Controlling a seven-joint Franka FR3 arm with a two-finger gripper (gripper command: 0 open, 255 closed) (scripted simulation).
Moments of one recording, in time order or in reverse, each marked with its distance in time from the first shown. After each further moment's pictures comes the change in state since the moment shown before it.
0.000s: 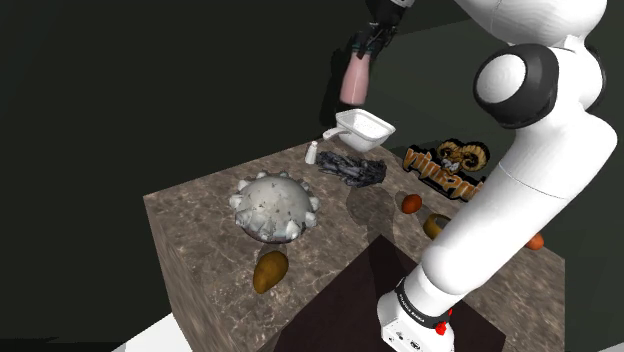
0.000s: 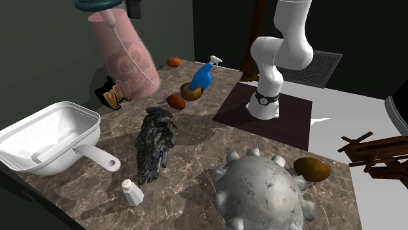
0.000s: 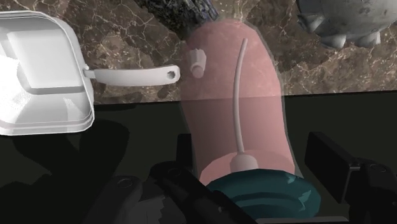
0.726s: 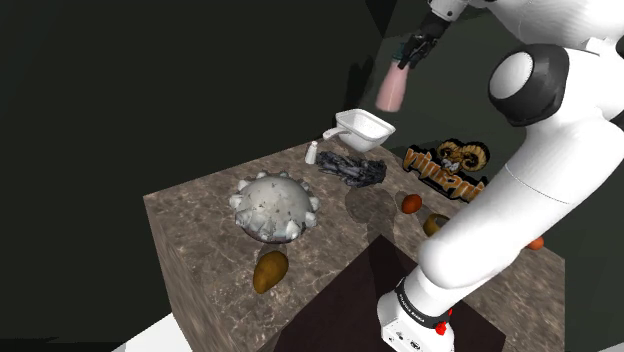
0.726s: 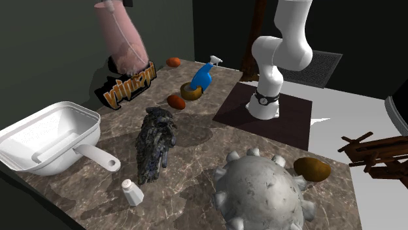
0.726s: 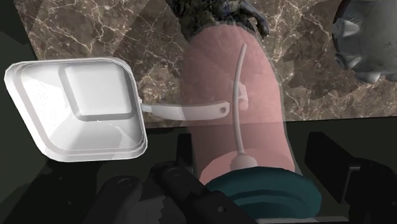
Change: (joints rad) arm -0.134 -0.050 -0.127 -0.058 0.040 -0.019 -0.259
